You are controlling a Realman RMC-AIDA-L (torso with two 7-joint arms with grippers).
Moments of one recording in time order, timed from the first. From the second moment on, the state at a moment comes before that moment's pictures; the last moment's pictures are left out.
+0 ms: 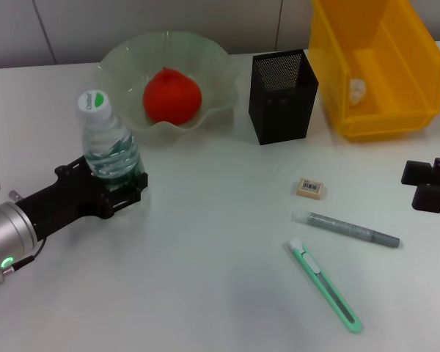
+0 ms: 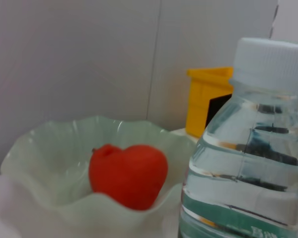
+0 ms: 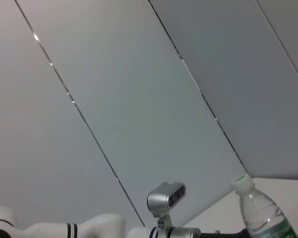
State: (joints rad) left arm -0.30 -2.07 1.47 0.64 1.14 0.92 -1.09; right arm 0.26 2.02 -0.55 -0.89 -1.74 -2.13 1.72
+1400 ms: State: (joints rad) left arm -0.31 -2.07 1.48 0.61 1.17 0.91 -1.08; right arm 0.29 2.02 -0.55 -0.89 -1.80 -2.09 1.71
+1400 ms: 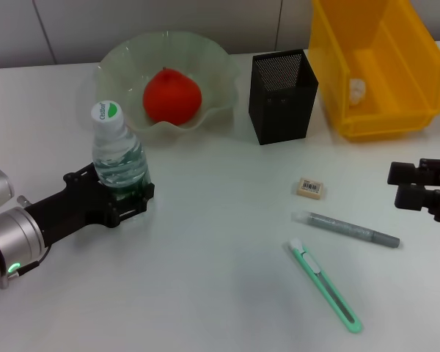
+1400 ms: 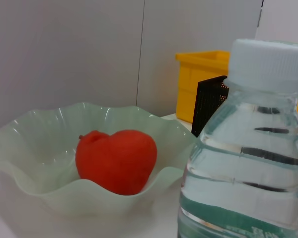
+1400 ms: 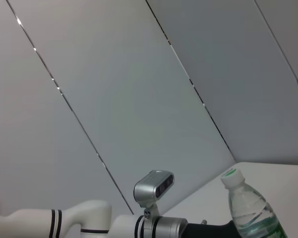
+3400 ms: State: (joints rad) left arm -0.33 -2.07 1.48 0.56 1.17 0.92 -1.07; right arm 0.69 2.03 -0.78 -0.86 -1.99 -1.70 1.61
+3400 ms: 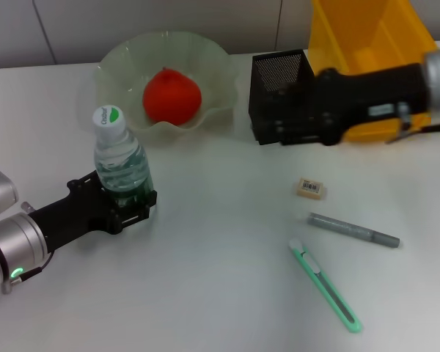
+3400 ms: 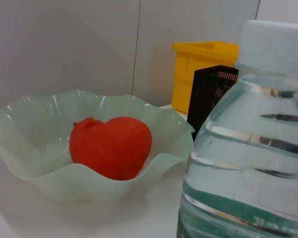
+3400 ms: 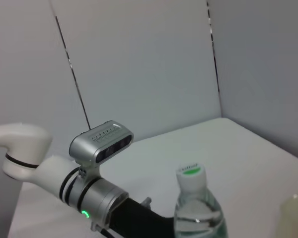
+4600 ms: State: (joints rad) left arm -0.35 -2.07 1.47 0.55 1.17 0.91 -1.09; right arm 0.94 2.08 -0.90 -0.55 -1.88 -1.36 1.28
